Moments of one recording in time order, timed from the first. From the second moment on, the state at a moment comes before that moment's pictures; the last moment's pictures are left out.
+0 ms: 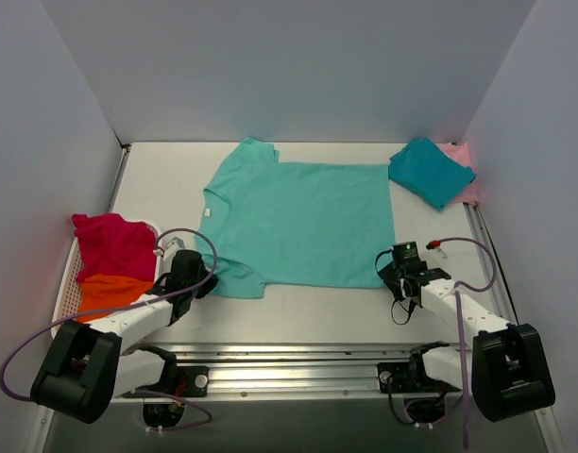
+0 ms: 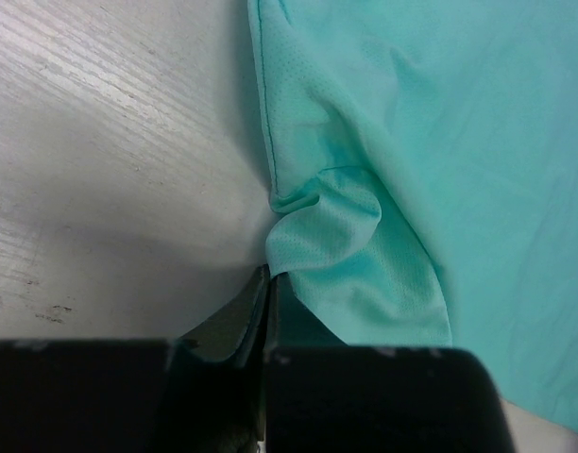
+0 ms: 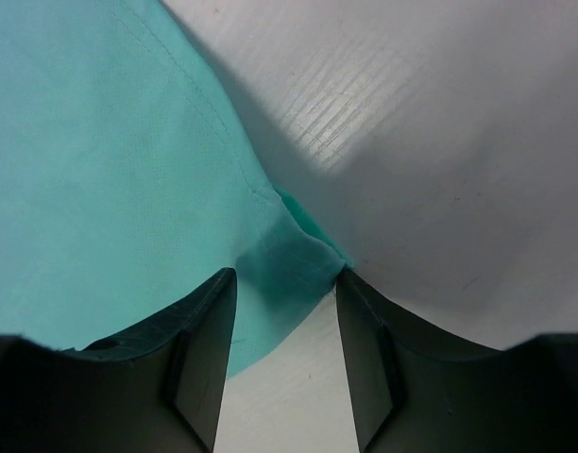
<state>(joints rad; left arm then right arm) -0.35 1.18 0.33 0.09 -0.18 -0.98 0.21 1.13 0.42 -0.33 0.28 1.09</state>
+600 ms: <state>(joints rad) -0.36 1.06 0.33 -0.01 -0.18 -0.97 0.20 1.01 0.41 -0.40 0.28 1.05</state>
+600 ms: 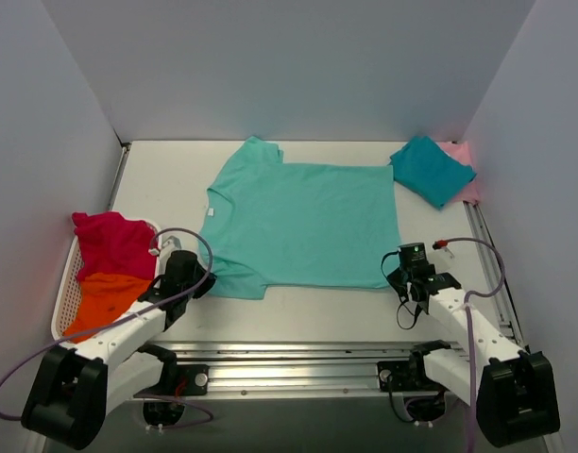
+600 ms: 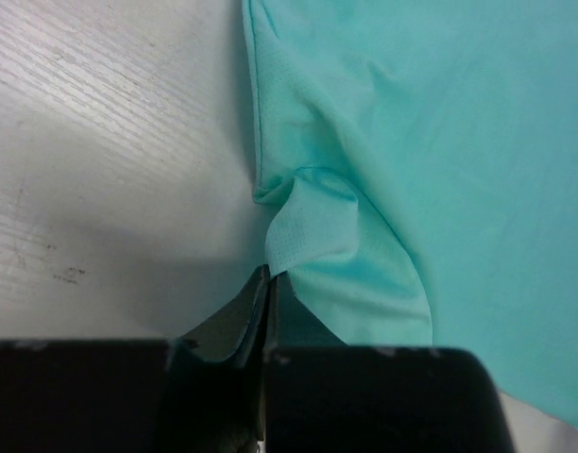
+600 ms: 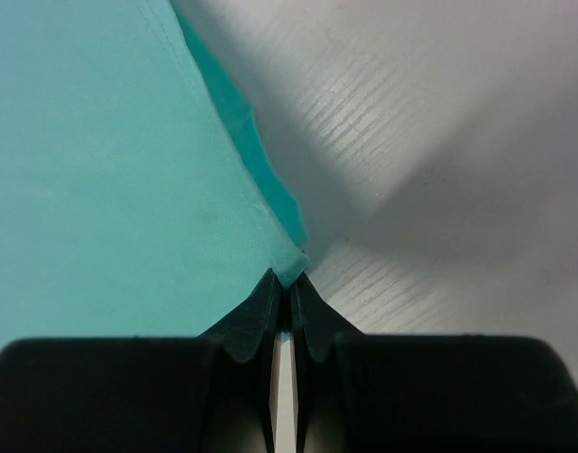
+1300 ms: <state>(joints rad) -0.36 1.02 0.56 -0.22 -0.13 -0.98 0.19 1.07 0.56 -0.45 0.33 1.00</state>
